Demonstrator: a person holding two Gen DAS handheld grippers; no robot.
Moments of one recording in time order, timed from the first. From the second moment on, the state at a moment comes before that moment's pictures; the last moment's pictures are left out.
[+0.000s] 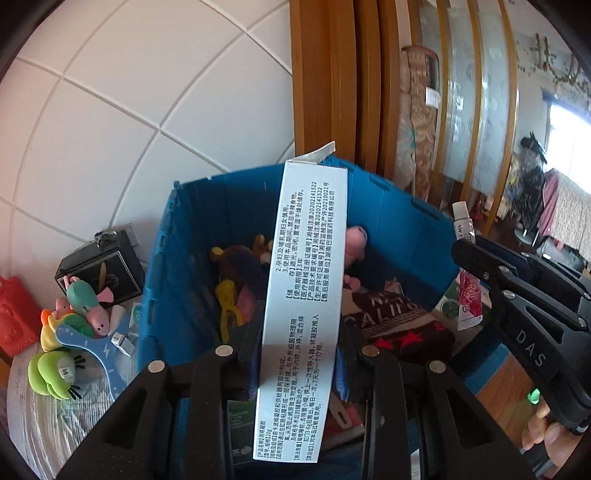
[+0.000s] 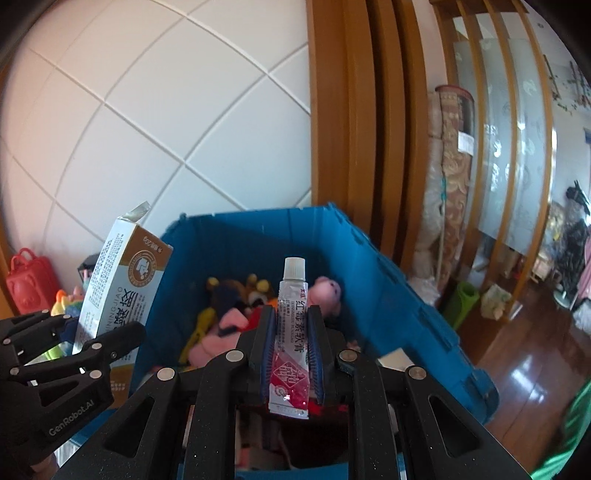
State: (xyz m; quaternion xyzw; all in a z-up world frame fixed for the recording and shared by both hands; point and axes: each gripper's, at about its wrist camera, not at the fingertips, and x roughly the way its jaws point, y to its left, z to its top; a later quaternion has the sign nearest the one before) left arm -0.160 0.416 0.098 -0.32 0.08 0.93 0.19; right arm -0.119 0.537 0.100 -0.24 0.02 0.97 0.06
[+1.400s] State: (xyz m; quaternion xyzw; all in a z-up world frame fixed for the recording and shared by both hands) left arm -0.087 0.354 0.097 -0.30 0.07 0.93 0.21; right arm -0.039 0.521 0.098 -0.21 -0.02 0.97 0.09
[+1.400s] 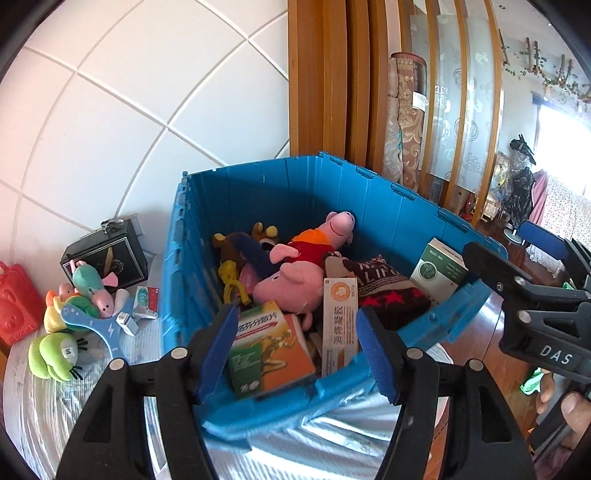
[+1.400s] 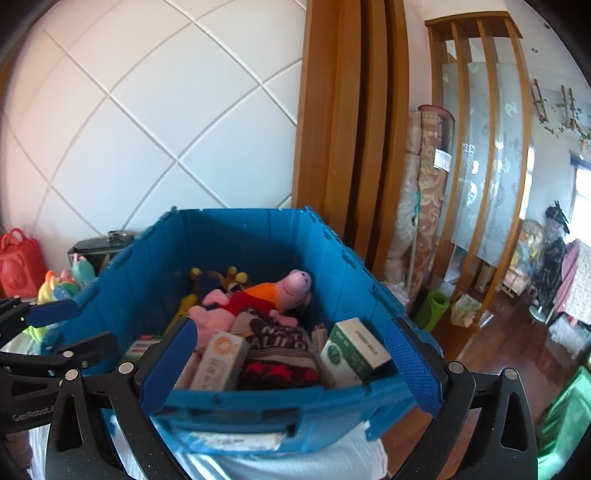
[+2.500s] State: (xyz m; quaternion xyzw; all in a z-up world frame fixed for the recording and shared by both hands) left arm -0.062 0.100 0.077 -0.30 0.02 0.95 0.11; right arm -0.032 0.280 0.086 -0.24 -0.04 0.97 -0.04
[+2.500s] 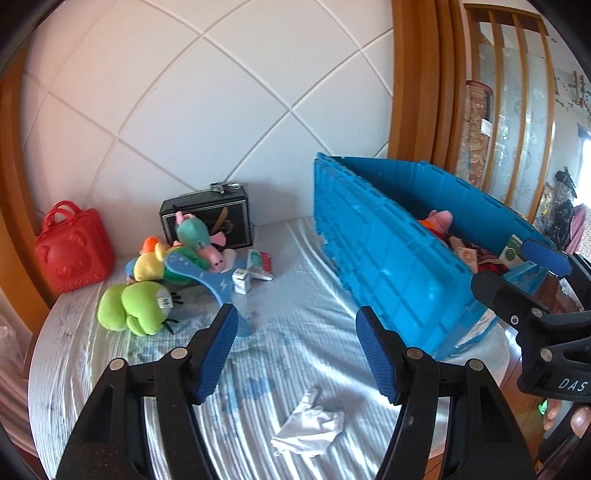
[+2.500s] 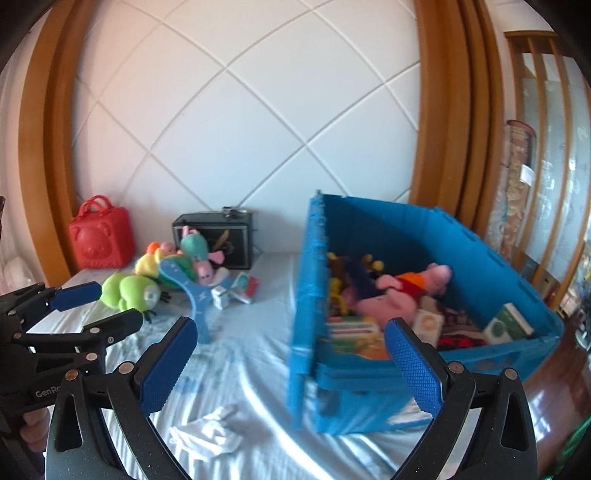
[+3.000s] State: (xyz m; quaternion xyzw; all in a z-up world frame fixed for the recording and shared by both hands) left arm -0.129 -0.023 0.031 -0.35 -0.02 0.94 -0.02; right arm -0.113 0.187 0.066 -0.27 -0.07 0.95 -0.14
